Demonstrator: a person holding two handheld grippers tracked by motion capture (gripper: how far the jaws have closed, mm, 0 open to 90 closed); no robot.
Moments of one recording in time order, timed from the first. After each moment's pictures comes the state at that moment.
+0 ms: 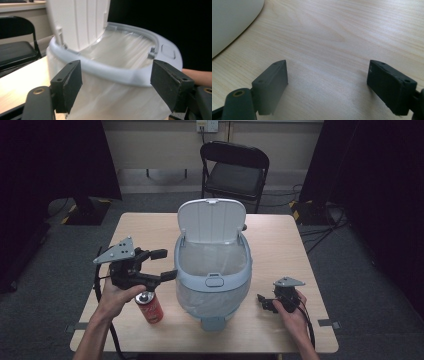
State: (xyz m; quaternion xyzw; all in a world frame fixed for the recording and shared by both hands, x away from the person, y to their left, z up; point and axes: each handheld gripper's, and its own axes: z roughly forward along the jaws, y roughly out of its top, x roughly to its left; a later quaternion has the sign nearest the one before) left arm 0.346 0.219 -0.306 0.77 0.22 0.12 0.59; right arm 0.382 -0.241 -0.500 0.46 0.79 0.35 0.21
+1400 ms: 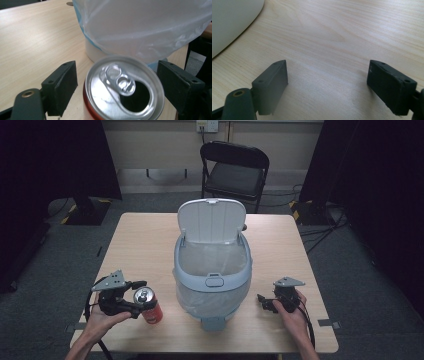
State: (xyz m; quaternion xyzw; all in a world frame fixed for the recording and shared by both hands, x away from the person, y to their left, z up) left arm 0.331 0.271 -0.411 0.81 0.29 0.09 0.51; right arm 0.382 -0.241 -0.500 0.46 0.79 0.34 0.21
